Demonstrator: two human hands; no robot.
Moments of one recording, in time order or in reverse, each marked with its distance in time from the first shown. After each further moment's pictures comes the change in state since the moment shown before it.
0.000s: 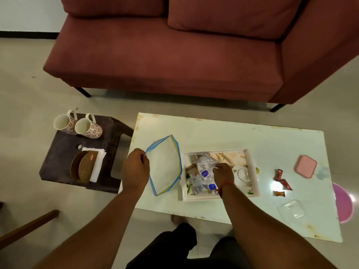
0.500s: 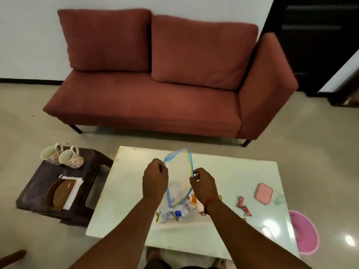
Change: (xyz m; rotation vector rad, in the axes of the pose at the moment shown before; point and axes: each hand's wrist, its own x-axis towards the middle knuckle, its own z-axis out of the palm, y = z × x) left_hand -0.079 0.202 0.041 -0.245 0.030 0.060; right_hand -0.062 -0.056 -0.154 -0.140 -0.064 -0.535
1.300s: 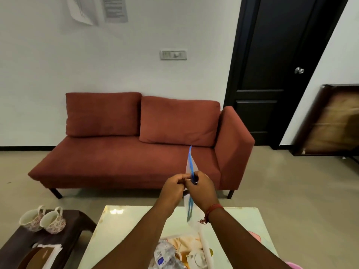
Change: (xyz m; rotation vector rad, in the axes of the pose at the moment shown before) left_hand -0.019 0.152 -0.032 -0.639 -0.512 0.102; right_hand -0.036 -0.121 -0.114 0.044 0.282 -0.294
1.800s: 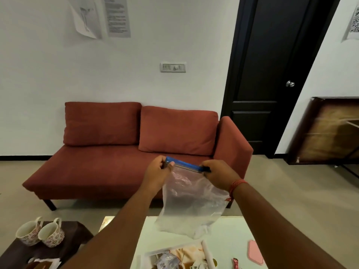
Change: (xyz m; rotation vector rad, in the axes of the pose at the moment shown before) left_hand 0.022 0.051 -0.086 0.247 0.169 0.255; right_hand 0.030 -0.061 -0.070 -0.493 -0.210 -0.291
